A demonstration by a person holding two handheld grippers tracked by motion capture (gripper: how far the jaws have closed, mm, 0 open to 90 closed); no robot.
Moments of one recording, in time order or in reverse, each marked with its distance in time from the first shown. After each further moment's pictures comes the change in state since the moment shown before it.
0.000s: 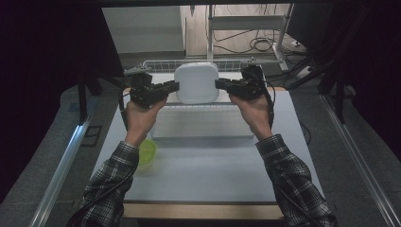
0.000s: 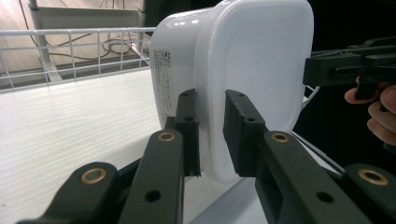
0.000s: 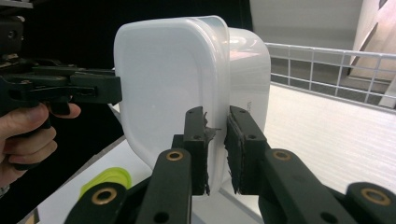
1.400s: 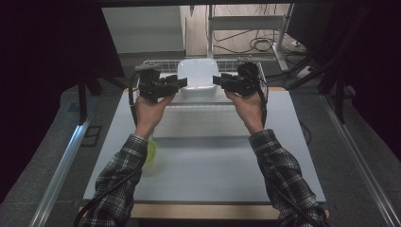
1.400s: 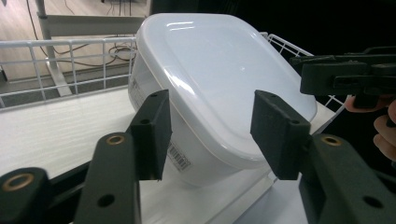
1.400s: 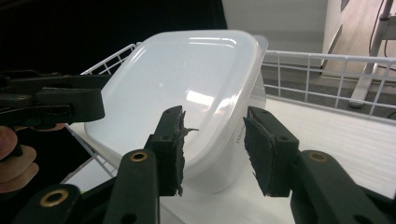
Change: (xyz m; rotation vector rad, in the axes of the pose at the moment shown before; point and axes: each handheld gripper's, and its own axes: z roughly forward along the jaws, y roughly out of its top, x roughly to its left) left arm 0.013 0.004 0.033 -0.022 0.023 0.007; right arm -0.018 0.000 0.026 -0.029 -0.095 0.032
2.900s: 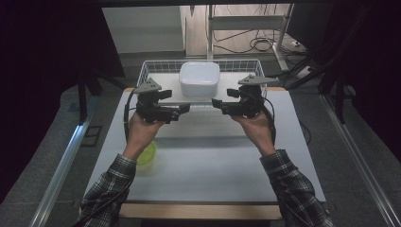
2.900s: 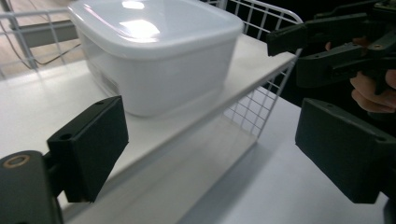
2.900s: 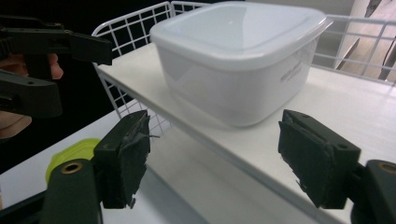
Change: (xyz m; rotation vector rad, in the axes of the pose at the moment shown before) left arm -0.032 -0.039 -0.033 0.051 -0.078 0.183; right arm 0.018 -0.042 -0.029 0.024 0.051 -0.157
